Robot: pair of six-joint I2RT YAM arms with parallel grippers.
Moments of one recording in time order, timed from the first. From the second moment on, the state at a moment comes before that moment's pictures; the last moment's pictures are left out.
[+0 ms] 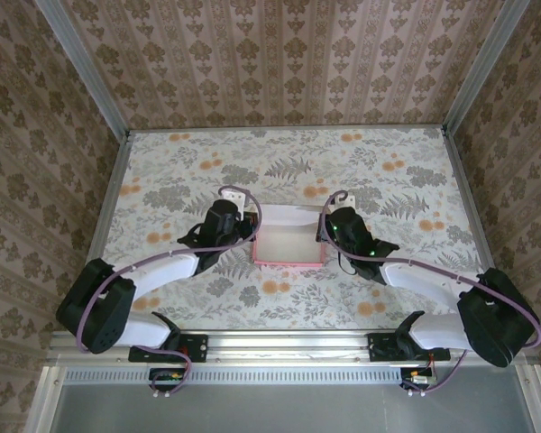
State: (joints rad) left arm -0.69 1.35 0.61 0.22 -0.05 -0.41; right arm 0.66 1.26 0.59 0.14 0.34 0.50
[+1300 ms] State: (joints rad) left arm -0.80 1.25 0.48 0.25 -0.16 -0.41; right arm 0.75 1.09 0.41 0.22 0.39 0.63
